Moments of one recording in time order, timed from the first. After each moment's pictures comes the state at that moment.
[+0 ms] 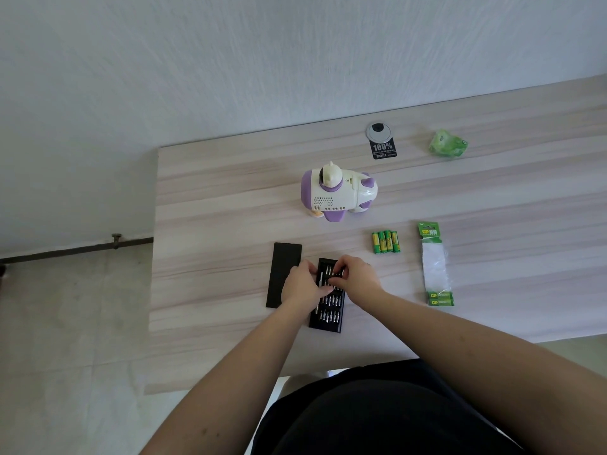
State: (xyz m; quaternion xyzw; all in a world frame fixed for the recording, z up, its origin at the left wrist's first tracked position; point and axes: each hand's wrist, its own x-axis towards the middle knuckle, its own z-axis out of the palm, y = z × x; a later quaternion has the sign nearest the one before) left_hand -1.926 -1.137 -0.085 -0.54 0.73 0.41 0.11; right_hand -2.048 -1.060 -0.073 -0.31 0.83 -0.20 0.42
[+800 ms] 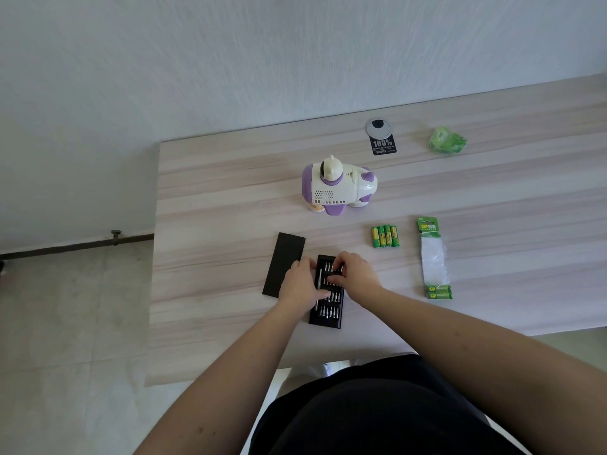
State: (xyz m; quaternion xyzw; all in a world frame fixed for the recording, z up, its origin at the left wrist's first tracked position) left_hand -1.912 -1.130 -0.080 -0.49 0.78 0.38 0.12; right_hand -2.042 -1.055 -0.078 -0.36 0.83 -0.18 0.39
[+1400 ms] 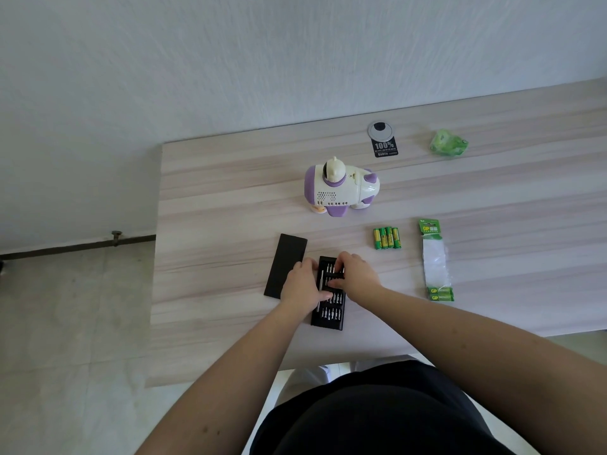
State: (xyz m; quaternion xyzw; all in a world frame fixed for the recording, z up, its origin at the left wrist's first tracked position) left_hand -1.913 -1.131 -0.078 -0.48 0.79 0.37 0.12; right_hand -2.040 -1.061 -0.075 -0.37 0.83 -0.12 0.39
